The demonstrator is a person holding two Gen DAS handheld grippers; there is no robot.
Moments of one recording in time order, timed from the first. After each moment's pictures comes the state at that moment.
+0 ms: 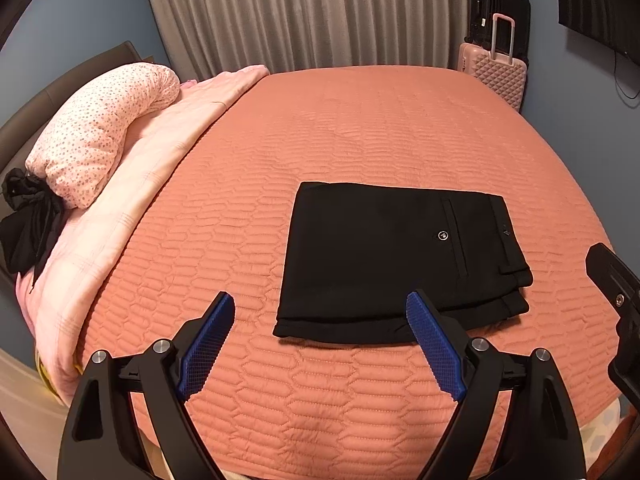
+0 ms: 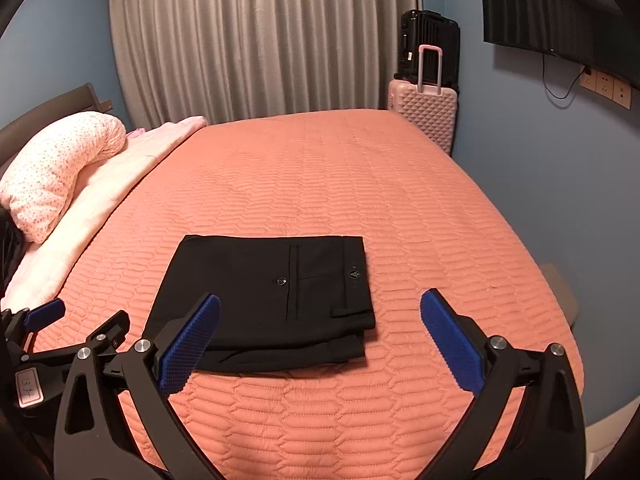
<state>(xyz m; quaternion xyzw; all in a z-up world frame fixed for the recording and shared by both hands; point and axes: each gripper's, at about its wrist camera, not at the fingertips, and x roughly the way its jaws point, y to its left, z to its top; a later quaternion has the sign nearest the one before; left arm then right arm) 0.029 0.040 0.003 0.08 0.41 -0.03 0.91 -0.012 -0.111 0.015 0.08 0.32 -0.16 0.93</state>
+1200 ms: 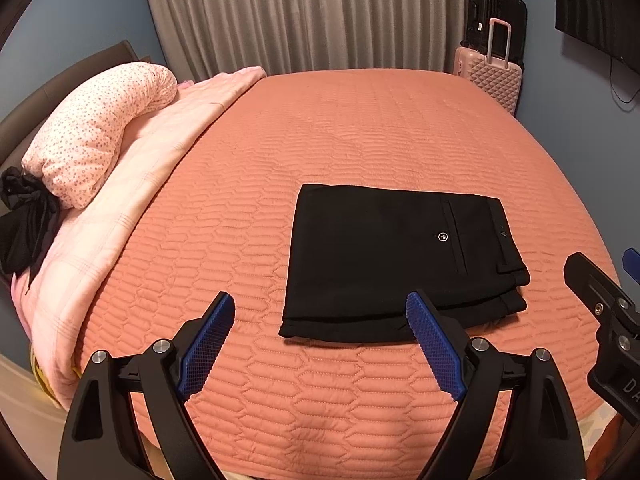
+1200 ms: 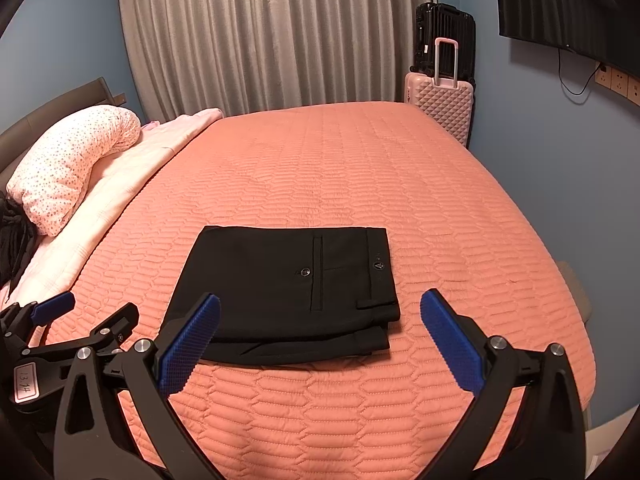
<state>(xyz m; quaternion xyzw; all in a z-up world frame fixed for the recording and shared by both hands) 0.023 0.053 0.007 0.08 0.41 -0.05 0.91 -0.005 -0.100 0.010 0.08 0.33 -0.13 0.93</state>
